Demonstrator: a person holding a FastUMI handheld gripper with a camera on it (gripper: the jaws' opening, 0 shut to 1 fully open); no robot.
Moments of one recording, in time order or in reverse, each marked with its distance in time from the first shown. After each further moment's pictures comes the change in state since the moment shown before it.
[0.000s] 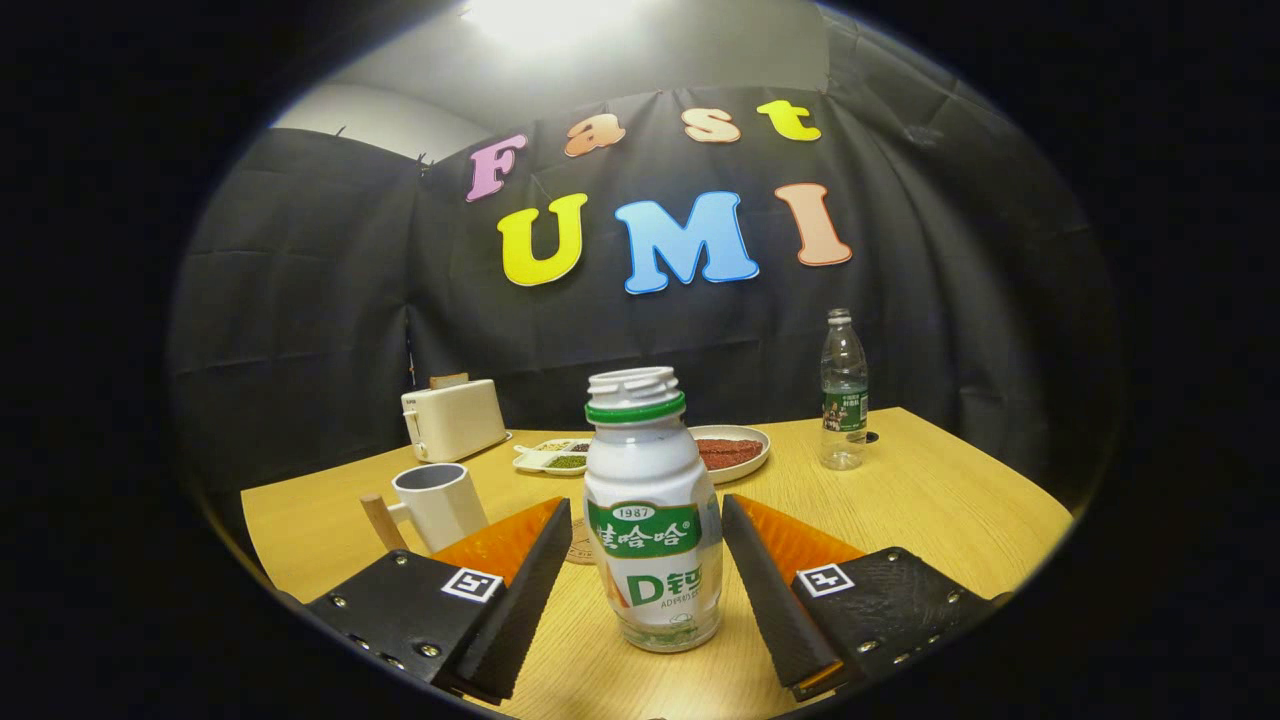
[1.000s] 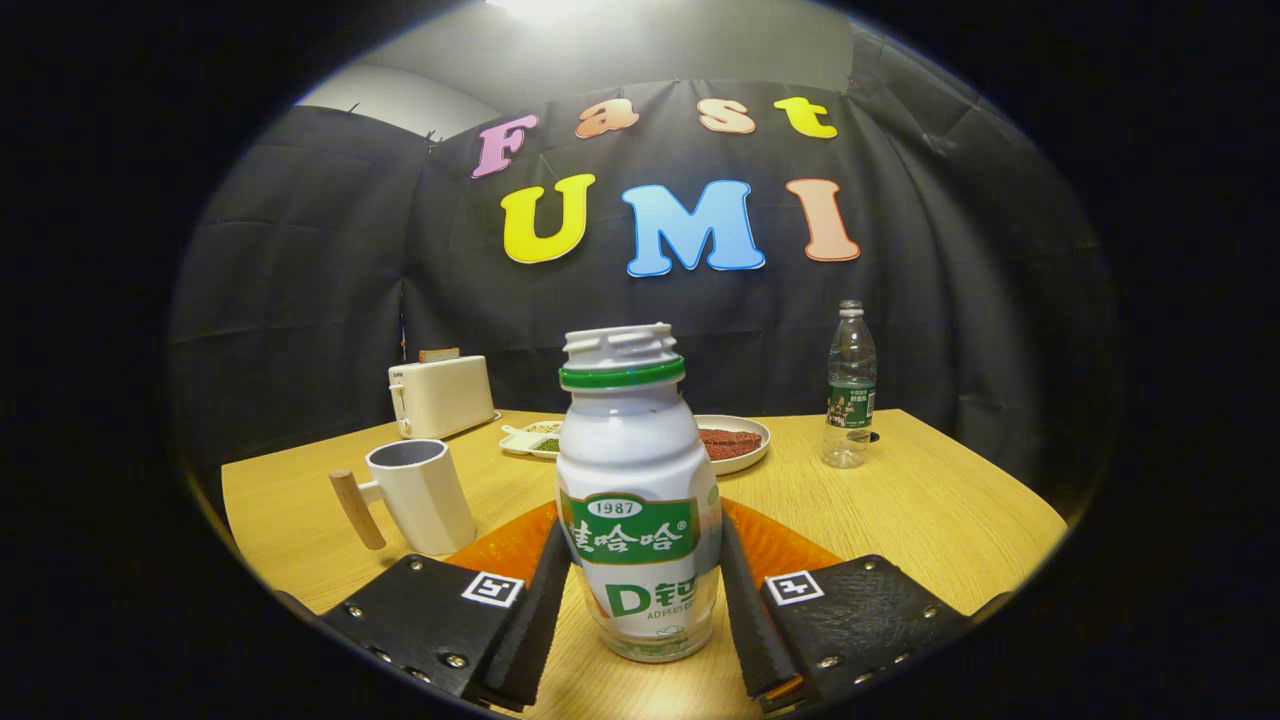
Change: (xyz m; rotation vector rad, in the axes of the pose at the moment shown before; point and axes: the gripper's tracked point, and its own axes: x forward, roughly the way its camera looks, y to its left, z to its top) arm 0.016 0.002 -0.012 -0.072 0.034 -0.019
